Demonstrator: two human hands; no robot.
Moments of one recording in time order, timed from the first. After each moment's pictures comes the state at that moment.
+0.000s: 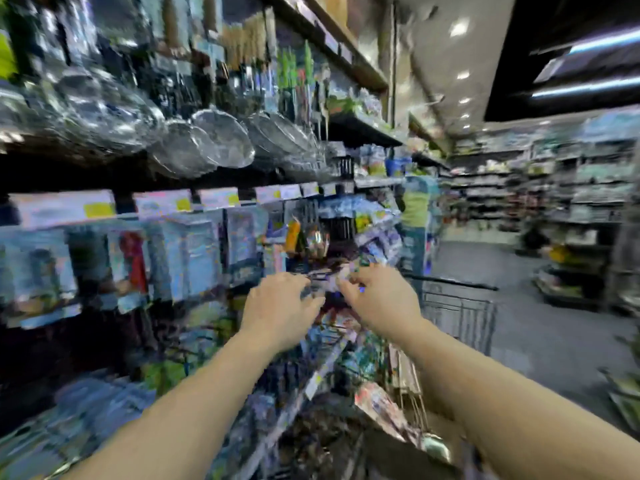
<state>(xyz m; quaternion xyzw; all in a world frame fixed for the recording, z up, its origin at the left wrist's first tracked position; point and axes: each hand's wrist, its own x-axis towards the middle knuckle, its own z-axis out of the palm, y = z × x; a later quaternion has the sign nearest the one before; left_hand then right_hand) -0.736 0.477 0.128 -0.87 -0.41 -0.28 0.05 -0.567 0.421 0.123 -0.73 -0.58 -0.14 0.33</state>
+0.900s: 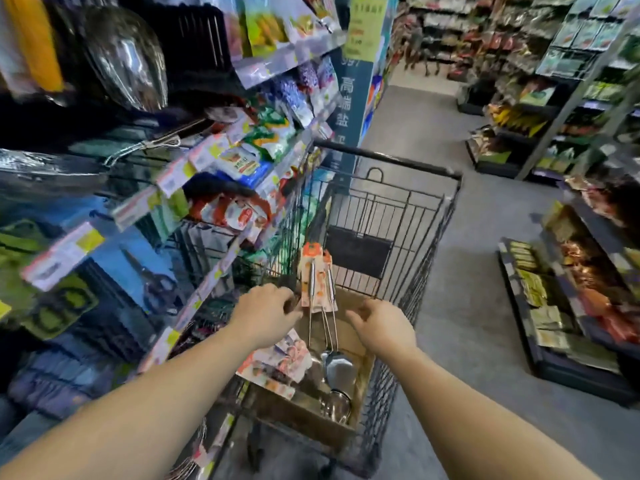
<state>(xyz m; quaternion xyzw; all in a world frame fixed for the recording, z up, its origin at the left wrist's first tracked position) -0.339 0.753 -0.150 -0.91 -0.38 0.04 -0.16 -0.188 0.617 -0.166 -0.91 -0.35 0.16 0.16</state>
